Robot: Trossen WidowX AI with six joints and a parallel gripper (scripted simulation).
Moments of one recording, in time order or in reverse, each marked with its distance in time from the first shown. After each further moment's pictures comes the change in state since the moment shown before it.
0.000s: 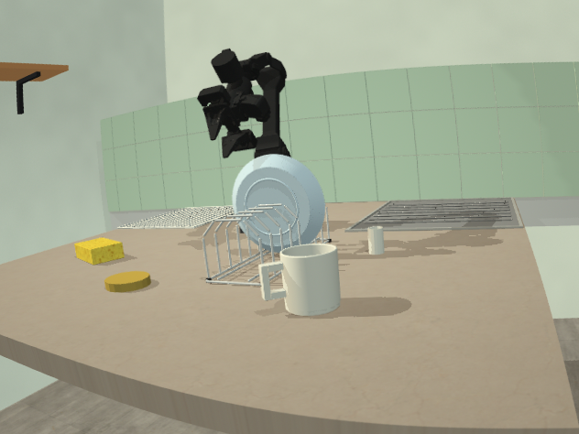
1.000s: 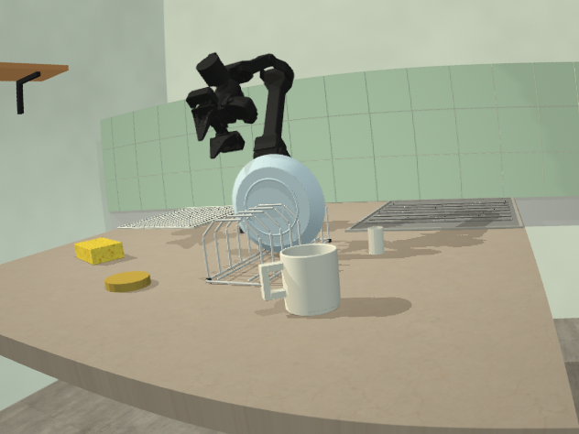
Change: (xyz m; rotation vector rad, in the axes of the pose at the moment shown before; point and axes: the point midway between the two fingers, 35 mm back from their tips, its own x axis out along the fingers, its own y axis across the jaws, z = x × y) arm -0.007 0.003 -0.034 -0.002 -0.002 -0.018
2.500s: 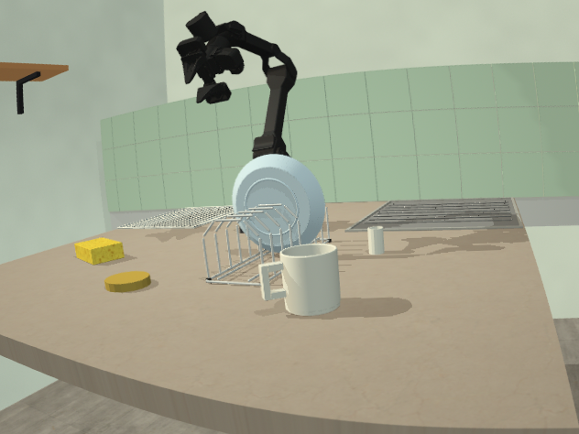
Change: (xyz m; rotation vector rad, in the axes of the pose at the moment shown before) arm -0.102 -0.080 -0.025 -0.006 0.004 -0.054
